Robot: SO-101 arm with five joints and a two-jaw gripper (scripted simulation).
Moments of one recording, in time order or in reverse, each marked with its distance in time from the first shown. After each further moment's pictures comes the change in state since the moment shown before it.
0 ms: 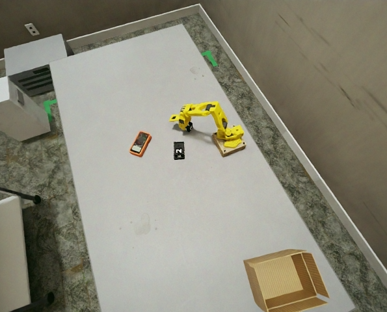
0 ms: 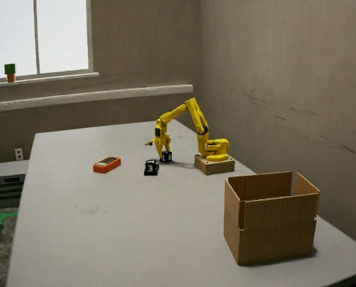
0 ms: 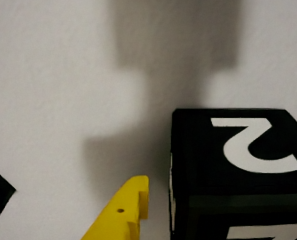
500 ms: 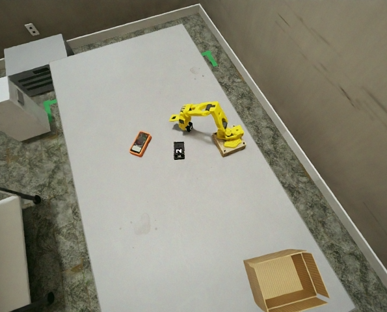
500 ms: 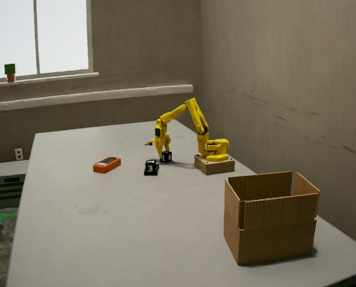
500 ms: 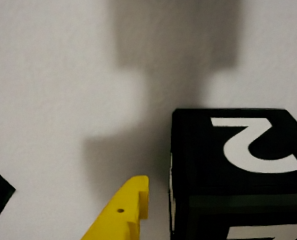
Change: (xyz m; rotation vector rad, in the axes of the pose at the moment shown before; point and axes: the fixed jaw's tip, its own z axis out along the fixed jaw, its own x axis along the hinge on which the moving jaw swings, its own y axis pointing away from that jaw) arm 0.000 0.000 0.000 0.000 0.000 0.000
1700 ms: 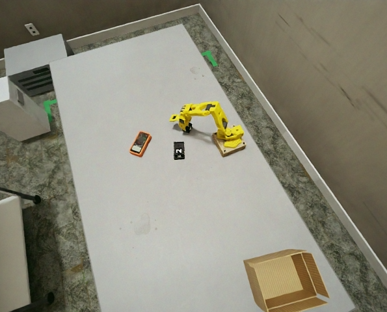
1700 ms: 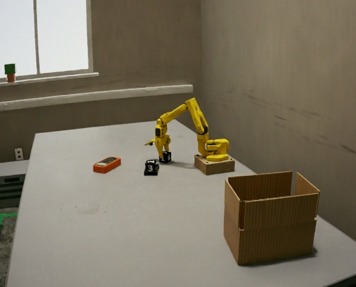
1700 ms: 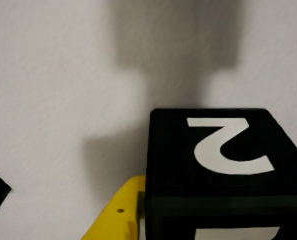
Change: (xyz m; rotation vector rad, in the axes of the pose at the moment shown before) arm 0.000 -0.001 0.000 0.000 0.002 -0.005
